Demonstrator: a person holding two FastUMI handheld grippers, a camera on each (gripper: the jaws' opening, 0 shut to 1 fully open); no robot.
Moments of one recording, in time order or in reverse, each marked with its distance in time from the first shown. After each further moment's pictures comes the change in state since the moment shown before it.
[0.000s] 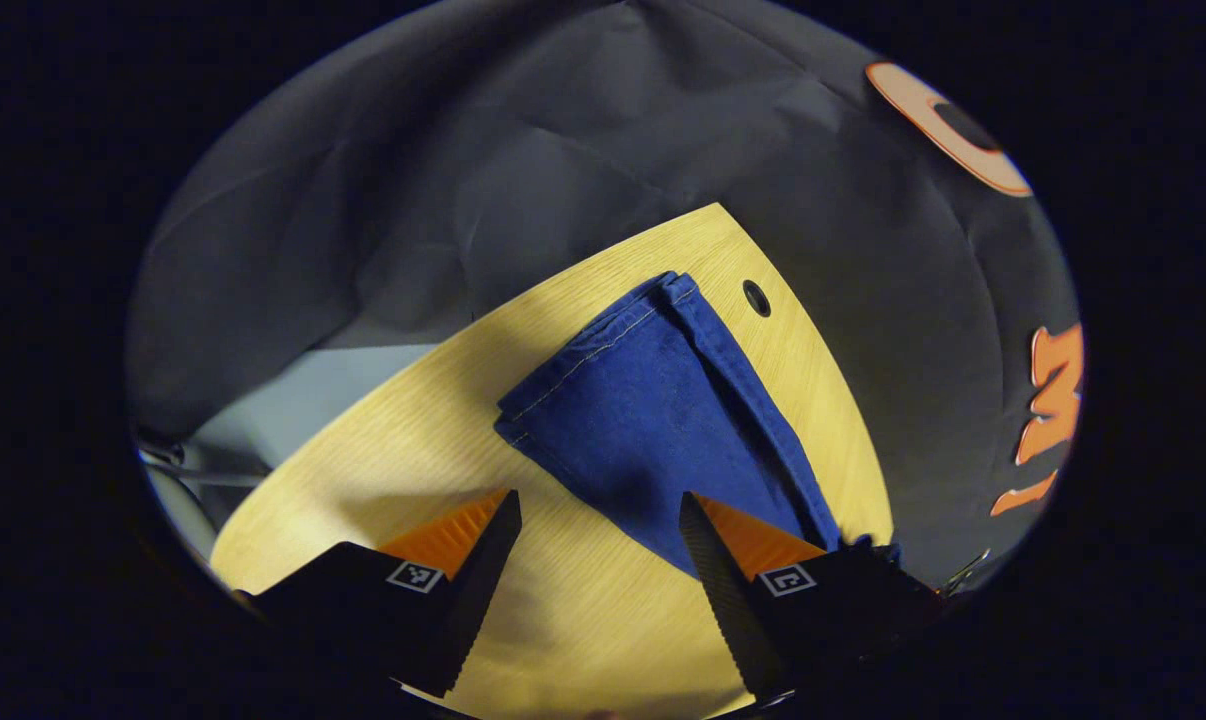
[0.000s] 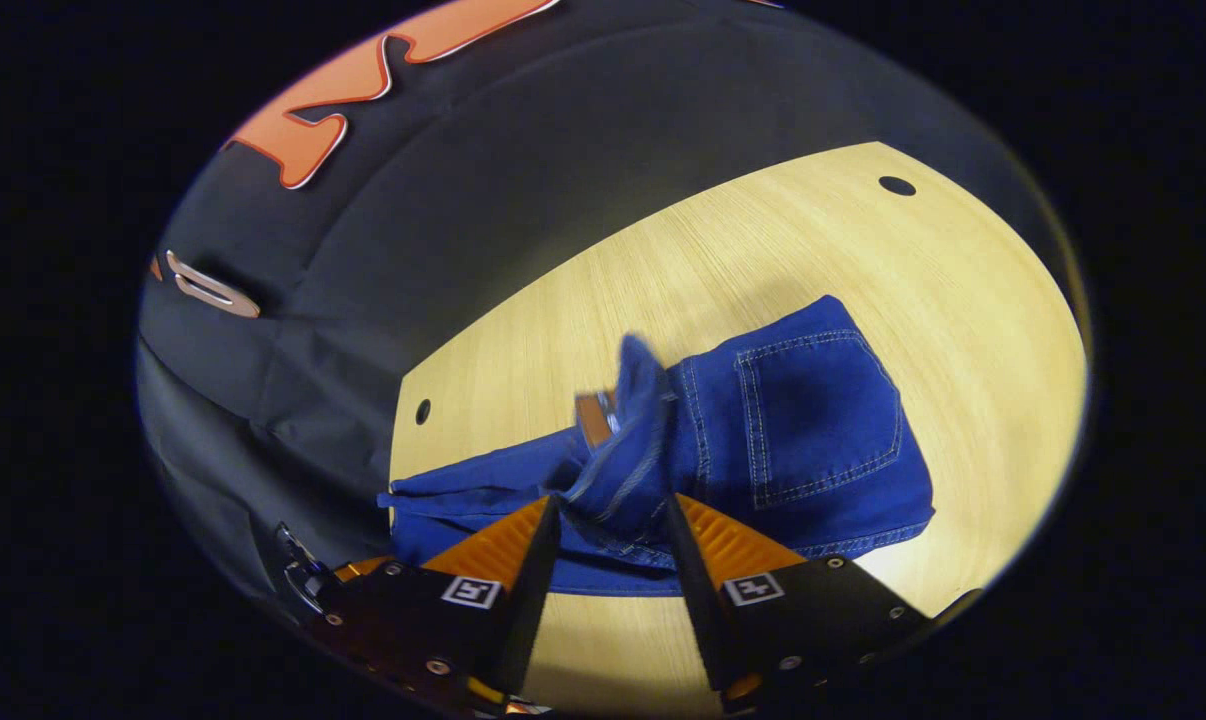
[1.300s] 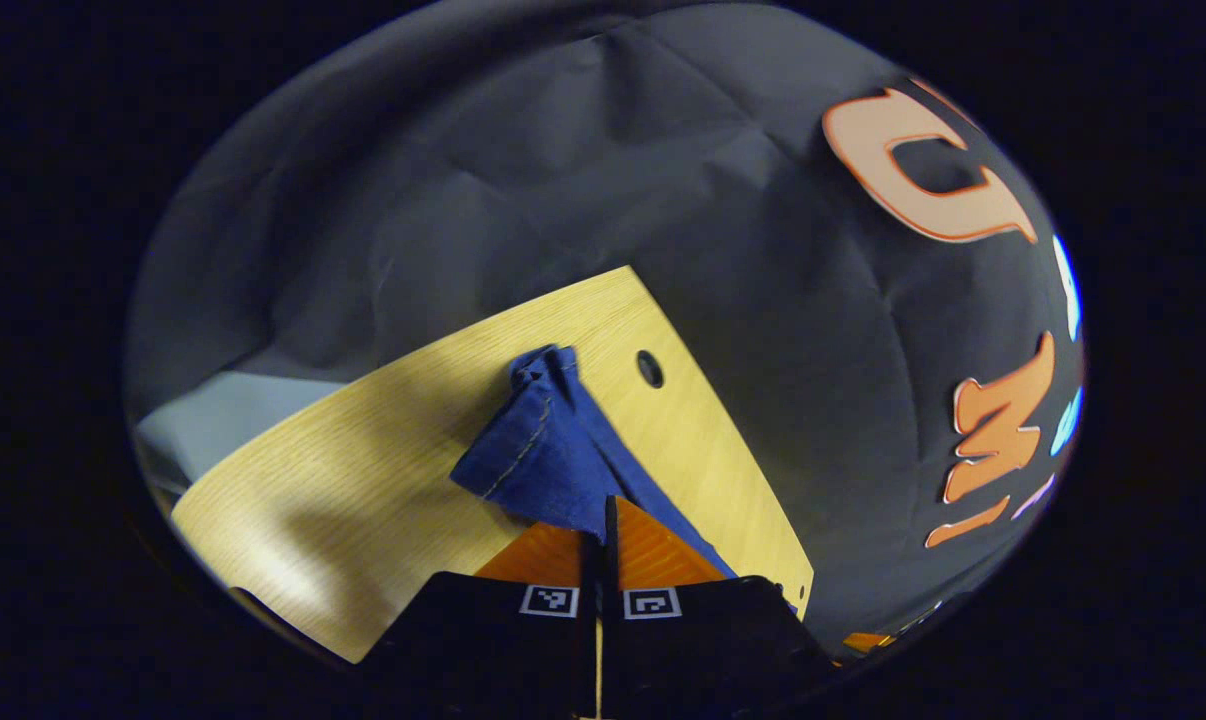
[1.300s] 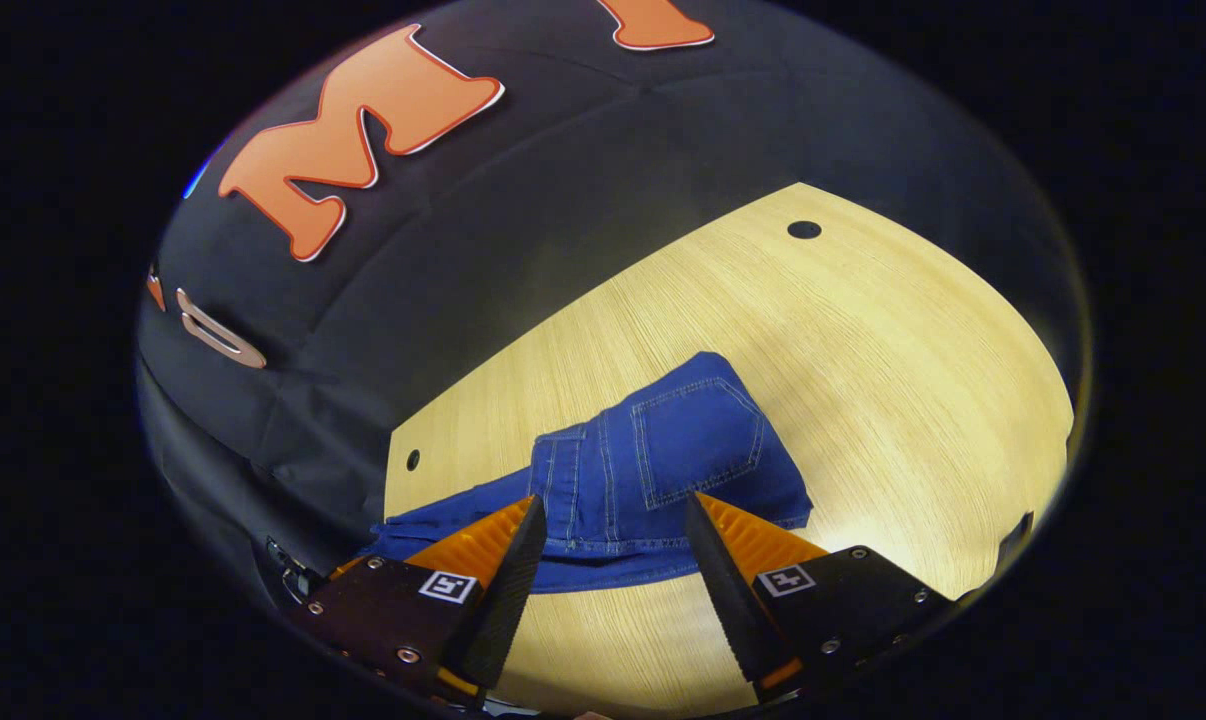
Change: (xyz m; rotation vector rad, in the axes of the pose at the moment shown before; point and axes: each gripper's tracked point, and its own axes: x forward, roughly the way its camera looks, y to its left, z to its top) left arm -0.025 -0.087 0.036 0.046 -0.211 -0.242; right arm -0.081 -0.052 0.025 0.044 -0.188 -0.054
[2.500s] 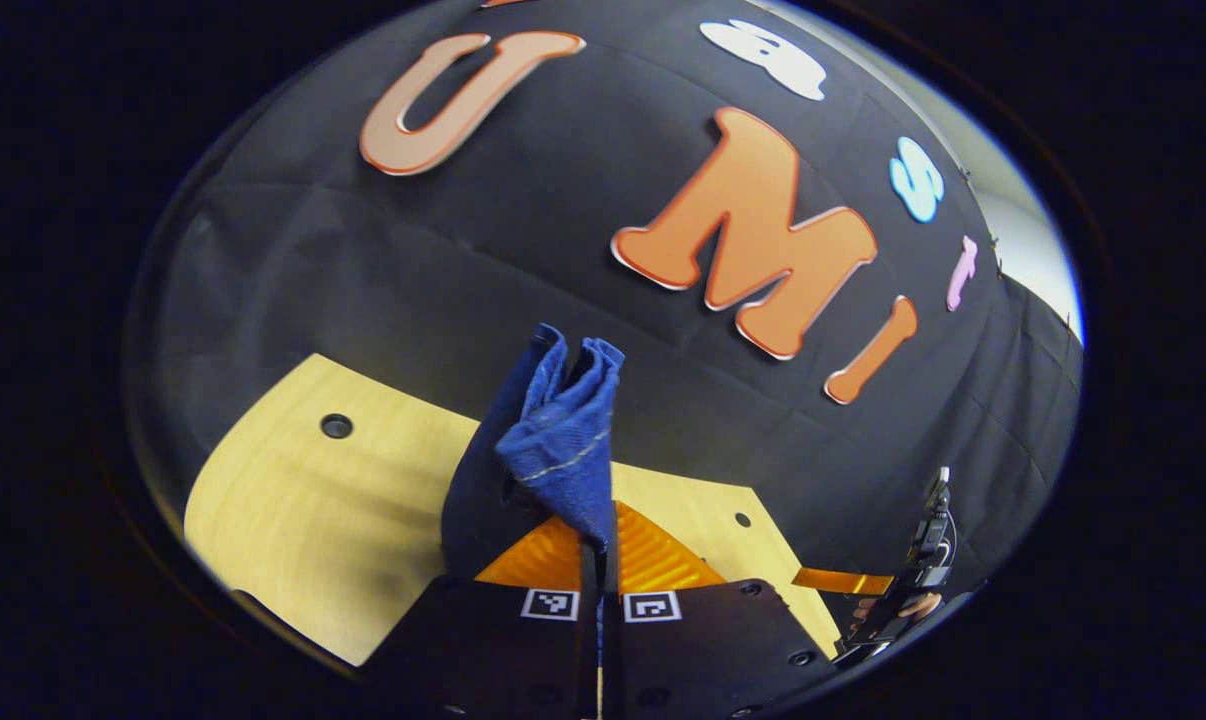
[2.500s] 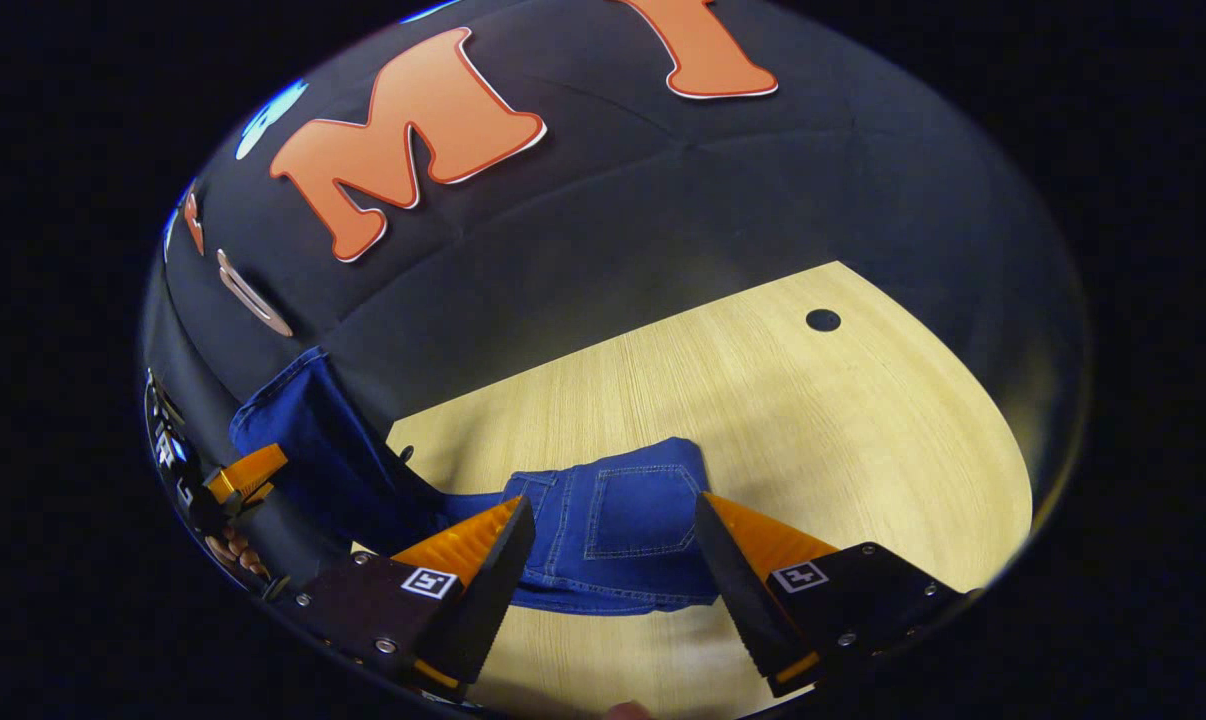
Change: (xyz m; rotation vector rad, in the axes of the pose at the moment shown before) left arm -0.048 -0.354 -0.135 0.571 -0.008 -0.347; right arm -0.021 -0.046 0.064 -0.219 -0.103 0.056
